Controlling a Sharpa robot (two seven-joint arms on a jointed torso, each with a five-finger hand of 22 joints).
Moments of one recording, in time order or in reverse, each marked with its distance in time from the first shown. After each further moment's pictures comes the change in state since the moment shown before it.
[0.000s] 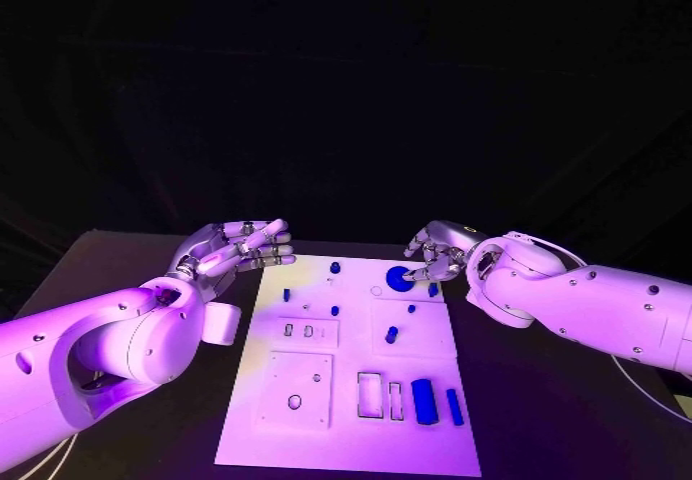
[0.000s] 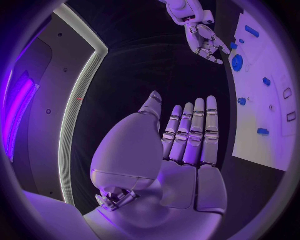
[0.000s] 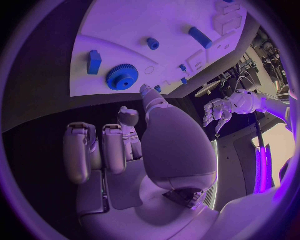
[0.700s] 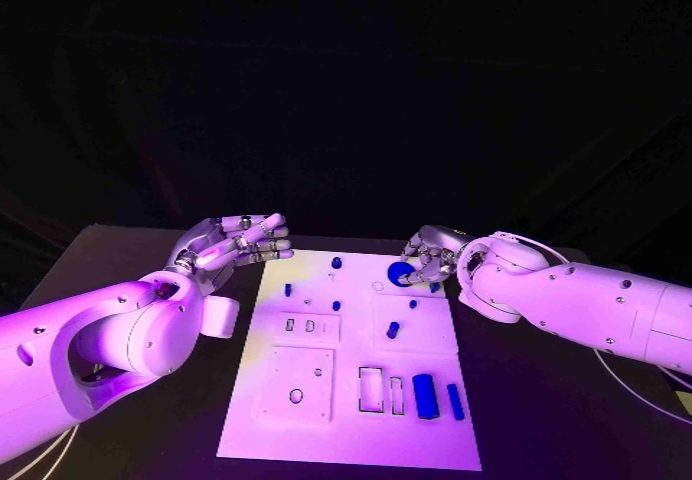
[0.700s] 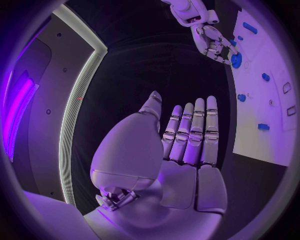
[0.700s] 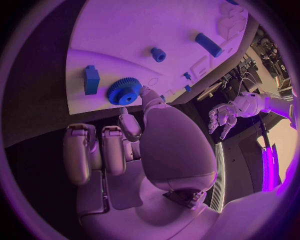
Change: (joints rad) left arm 0.000 -0.002 0.000 -0.011 0.001 0.003 0.000; left_hand 0.000 0.000 0.000 0.000 0.000 0.000 0.000 0.000 0.000 0.000 0.000 0.000 0.000 0.000 0.000 0.000 0.000 0.000 0.000 0.000 0.000 0.000; right arm -0.024 0.074 0.000 -0.091 0.022 0.054 -0.001; right_hand 0.027 0.012 -0.016 0.044 0.011 -0.032 0.009 0.035 0.012 0.034 0.009 0.158 0.155 0.000 0.007 0.039 0.000 -0.009 0.004 0.004 0.015 0.000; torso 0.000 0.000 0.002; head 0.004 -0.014
